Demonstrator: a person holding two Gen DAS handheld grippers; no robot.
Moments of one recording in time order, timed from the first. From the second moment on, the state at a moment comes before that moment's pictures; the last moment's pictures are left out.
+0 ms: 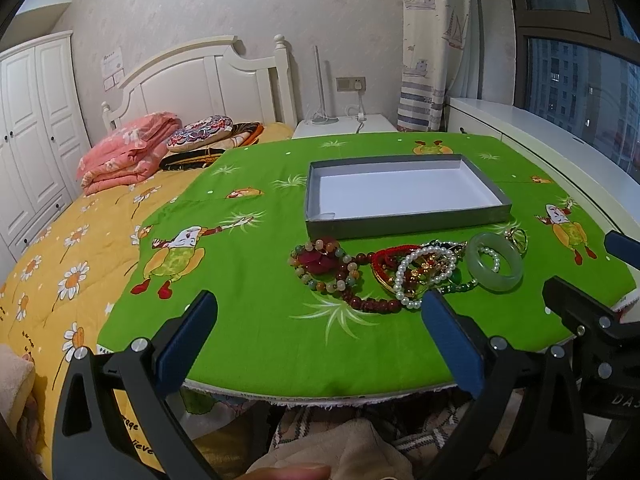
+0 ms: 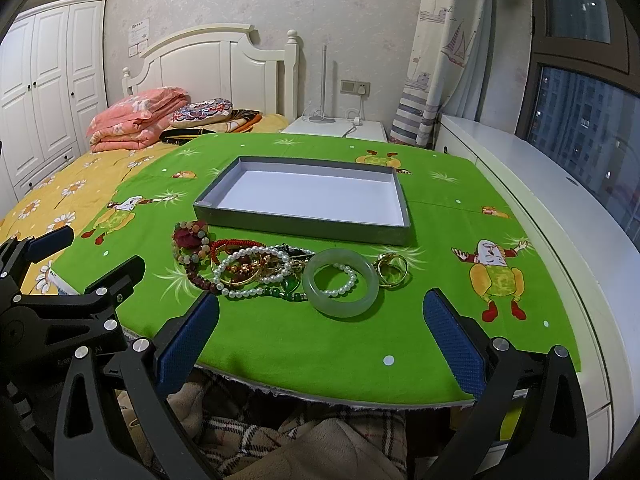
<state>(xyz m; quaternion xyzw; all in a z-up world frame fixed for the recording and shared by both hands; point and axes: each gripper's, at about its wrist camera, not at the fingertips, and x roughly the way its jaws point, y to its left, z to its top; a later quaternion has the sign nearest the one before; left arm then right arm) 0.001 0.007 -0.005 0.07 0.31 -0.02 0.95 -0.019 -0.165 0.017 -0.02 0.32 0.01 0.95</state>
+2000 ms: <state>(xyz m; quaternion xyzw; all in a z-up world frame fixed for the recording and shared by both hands) -0.001 0.009 -0.007 0.06 0.32 -0.02 0.95 -0.019 -0.164 0.017 -0.02 0.32 0.01 0.95</state>
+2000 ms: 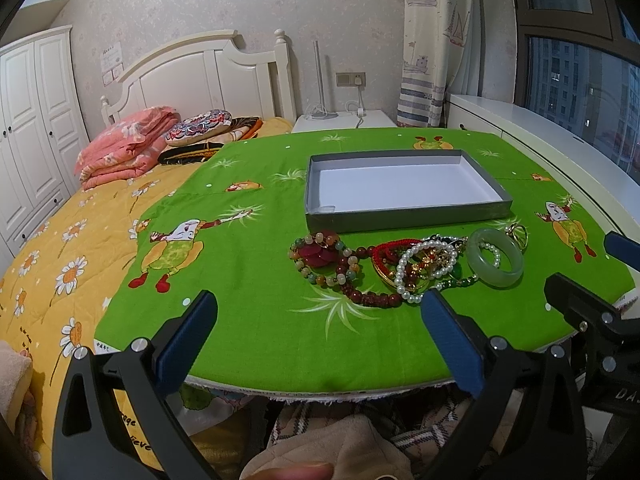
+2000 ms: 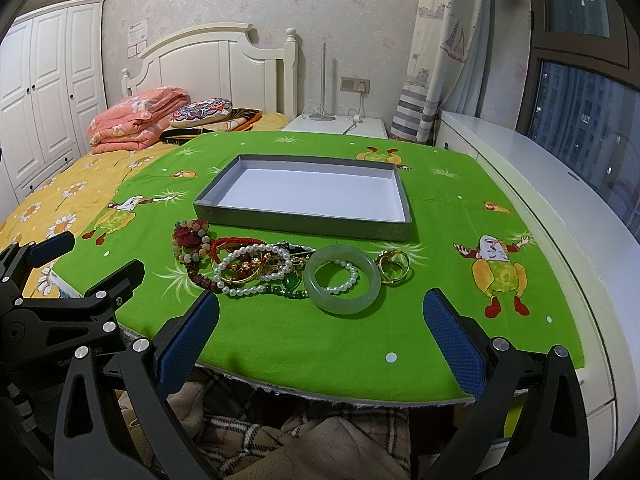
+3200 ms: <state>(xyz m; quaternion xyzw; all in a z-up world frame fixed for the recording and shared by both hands) 0.088 0.076 -0.077 -0.07 0.47 -0.06 0.88 0.073 -0.212 -0.067 0.06 0.40 0.09 0.91</state>
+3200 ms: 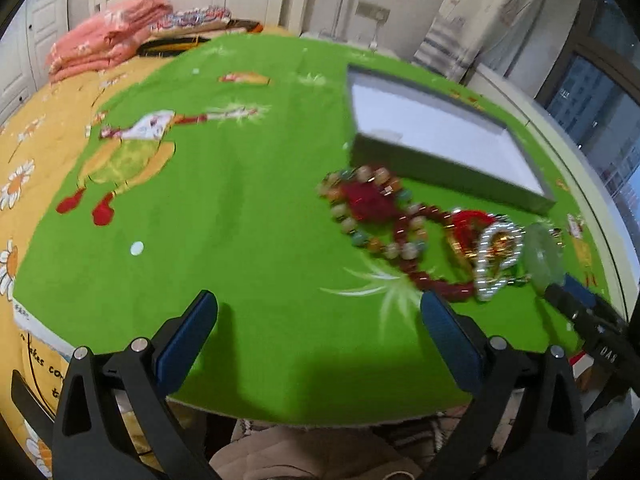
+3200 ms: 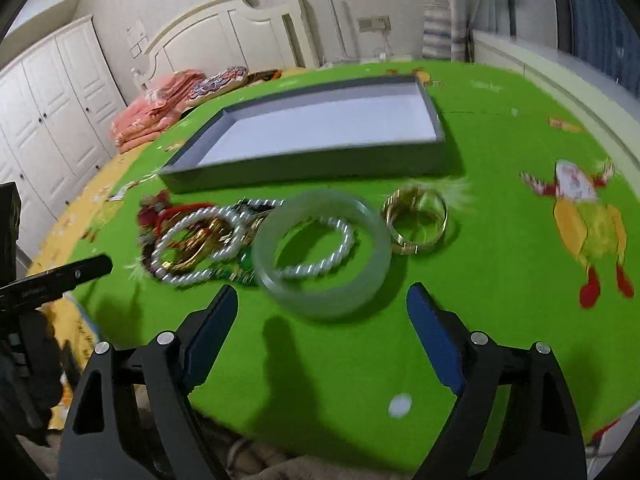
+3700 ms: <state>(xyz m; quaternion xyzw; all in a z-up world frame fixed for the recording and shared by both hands) 0.143 0.063 -0.071 -0.06 0.44 -0.08 0.89 0.097 -0.200 -0.073 0.00 0.38 0.08 0.92</state>
